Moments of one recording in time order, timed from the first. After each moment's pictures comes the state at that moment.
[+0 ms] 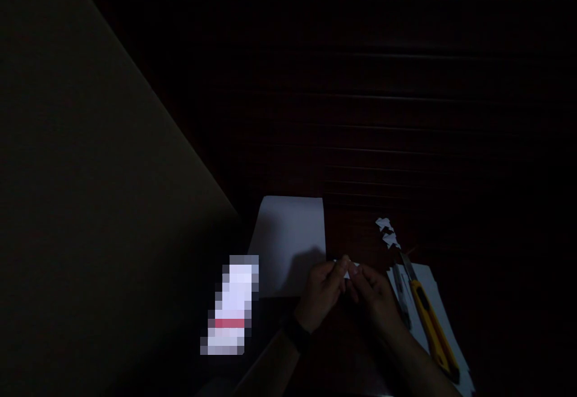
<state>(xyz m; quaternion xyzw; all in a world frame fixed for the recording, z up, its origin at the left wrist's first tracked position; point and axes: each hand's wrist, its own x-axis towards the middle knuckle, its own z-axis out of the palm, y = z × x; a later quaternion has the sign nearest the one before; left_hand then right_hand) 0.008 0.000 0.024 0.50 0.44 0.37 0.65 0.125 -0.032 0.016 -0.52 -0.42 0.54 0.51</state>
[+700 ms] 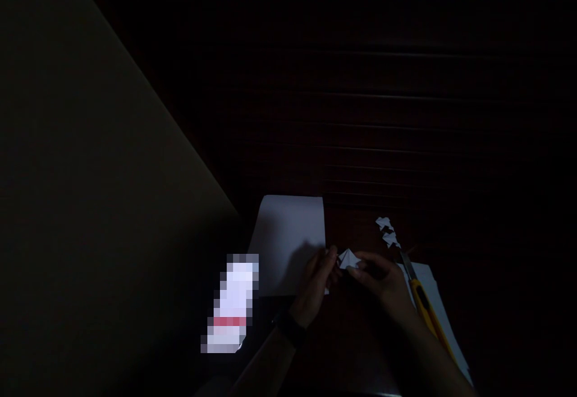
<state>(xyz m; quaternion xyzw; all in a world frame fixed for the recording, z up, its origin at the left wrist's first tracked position) -0.002 0.006 0.025 0.47 0.43 0.43 0.64 0.152 -0.022 0.030 -0.59 -0.46 0.46 0.48</state>
